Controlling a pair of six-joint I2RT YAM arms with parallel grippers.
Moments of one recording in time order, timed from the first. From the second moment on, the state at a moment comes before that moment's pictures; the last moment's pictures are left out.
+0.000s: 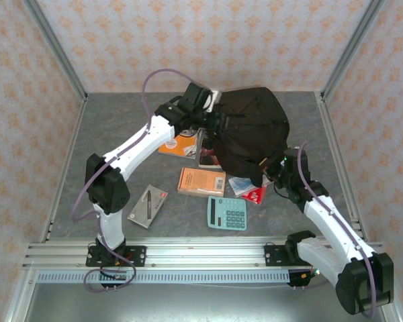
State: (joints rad) left arm -0.60 1.89 1.87 -0.70 0.14 -0.30; right arm 0.22 0.90 0.54 -0.27 -0.20 1.01
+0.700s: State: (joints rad) left arm -0.82 2.11 2.04 -0.93 0.18 0.22; right arm 0.21 0.90 0.46 -0.13 -0.28 1.03
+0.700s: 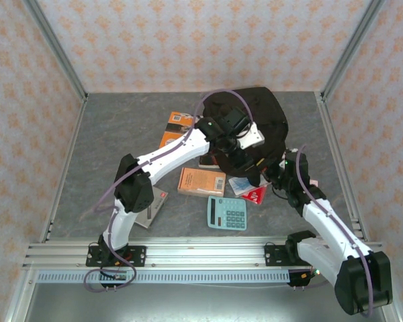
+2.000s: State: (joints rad) left arm -0.81 2.21 2.12 -0.91 0.10 0.23; right arm 0.21 0.87 0.41 -0.10 -0.30 1.06
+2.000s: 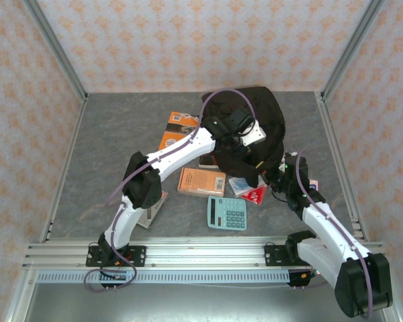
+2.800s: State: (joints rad) left arm -0.77 2.10 2.11 -0.81 0.14 0.14; right arm 0.19 0.83 0.58 -0.35 -0.14 1.04
